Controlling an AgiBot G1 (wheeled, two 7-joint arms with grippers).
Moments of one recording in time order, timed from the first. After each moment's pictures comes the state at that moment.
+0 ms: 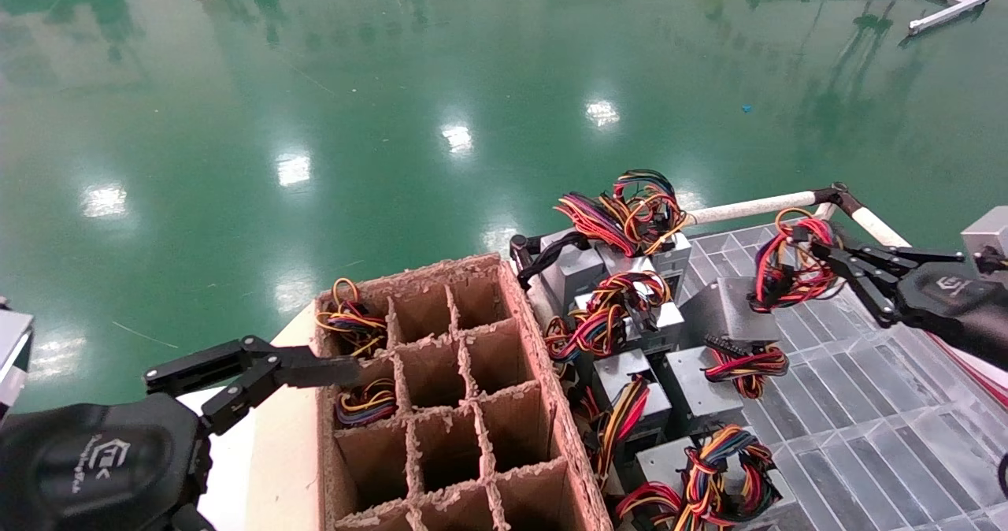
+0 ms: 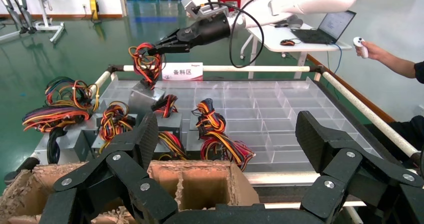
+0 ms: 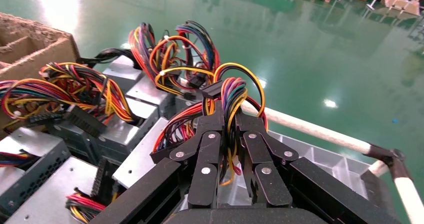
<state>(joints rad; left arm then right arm) -1.09 0.58 0.36 -1.27 0.67 1.46 -0.14 1.50 -0.73 -0.49 0.05 -0.82 -1.27 -0.53</state>
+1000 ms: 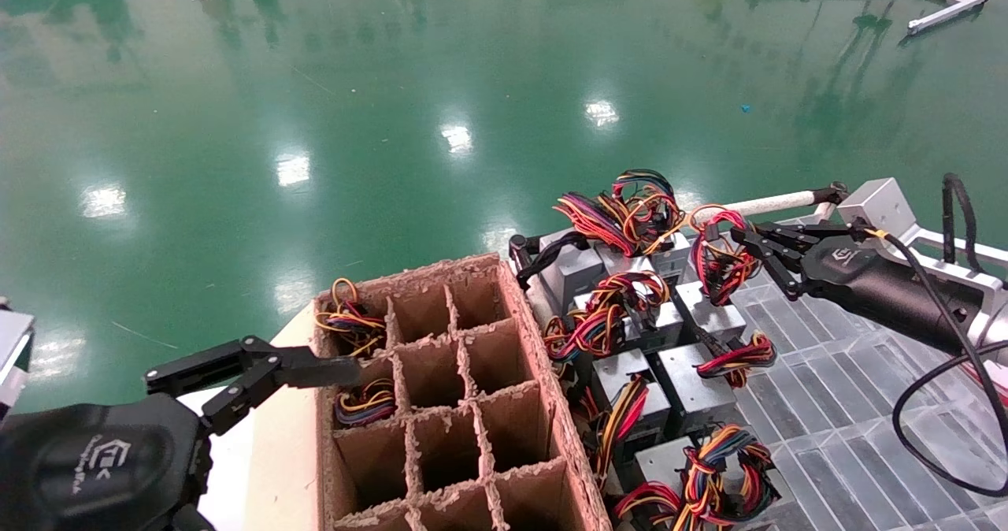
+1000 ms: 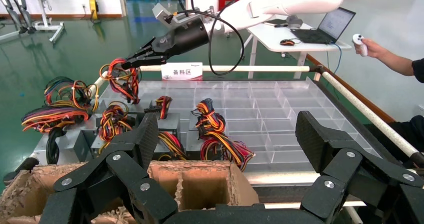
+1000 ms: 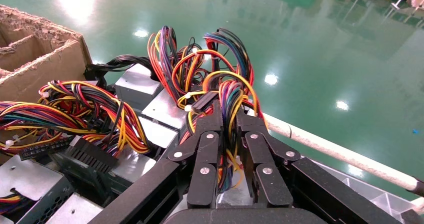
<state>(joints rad) -1.09 0.58 0.36 -1.26 0.67 1.46 -0.14 1.60 -0.88 -0.55 0.04 -0.91 -1.16 -0.51</state>
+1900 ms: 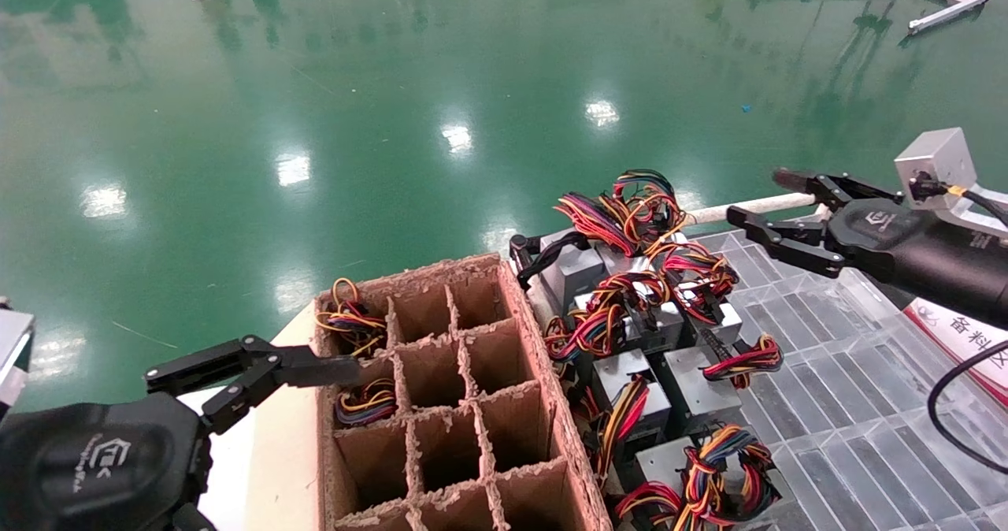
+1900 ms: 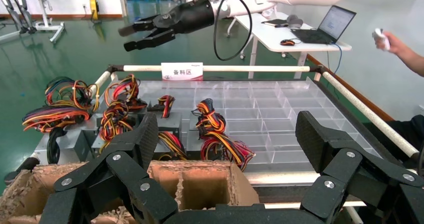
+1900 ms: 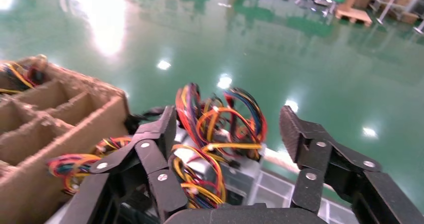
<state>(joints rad) -1.09 0.58 0.36 -1.26 0.67 1.46 -0.14 1.60 -0.80 -0.52 0.17 -0.88 -1.28 -0.38</state>
